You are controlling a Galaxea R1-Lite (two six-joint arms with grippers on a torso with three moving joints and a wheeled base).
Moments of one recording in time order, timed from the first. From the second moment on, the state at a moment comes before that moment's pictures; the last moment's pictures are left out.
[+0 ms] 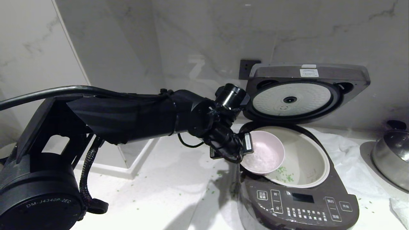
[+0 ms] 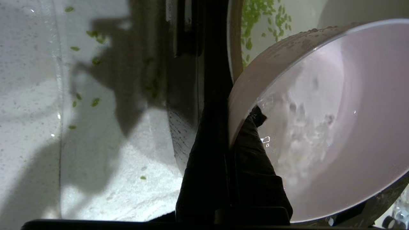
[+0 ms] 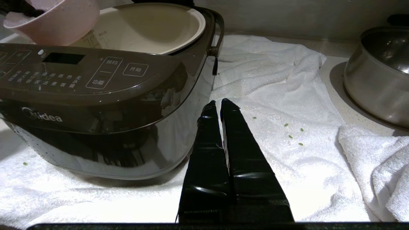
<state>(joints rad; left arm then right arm) -0.84 2.24 -1.98 0.55 -0.10 -0.69 0.00 0.00 -0.02 0.04 0.01 -0.02</state>
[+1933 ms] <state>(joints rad) -0.87 2.40 -1.99 0.16 -0.10 -0.69 0.00 0.00 -0.02 0.04 0.00 -0.01</state>
